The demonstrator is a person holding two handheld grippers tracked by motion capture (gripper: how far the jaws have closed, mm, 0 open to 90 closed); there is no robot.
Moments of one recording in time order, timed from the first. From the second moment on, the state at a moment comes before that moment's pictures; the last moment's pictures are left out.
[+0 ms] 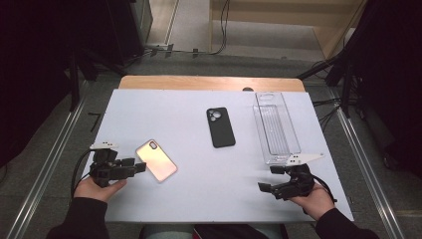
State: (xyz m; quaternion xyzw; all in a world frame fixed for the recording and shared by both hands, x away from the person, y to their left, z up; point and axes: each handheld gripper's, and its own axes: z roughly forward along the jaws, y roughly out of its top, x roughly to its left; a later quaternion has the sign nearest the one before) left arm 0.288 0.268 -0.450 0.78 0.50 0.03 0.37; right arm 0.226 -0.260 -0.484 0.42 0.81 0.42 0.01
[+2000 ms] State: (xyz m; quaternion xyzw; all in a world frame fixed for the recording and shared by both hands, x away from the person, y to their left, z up) left arm 0.378 0.224 -0.488 0.80 0.51 0.02 0.32; right arm 0.233 -0.258 -0.488 0.42 0.81 0.41 0.01
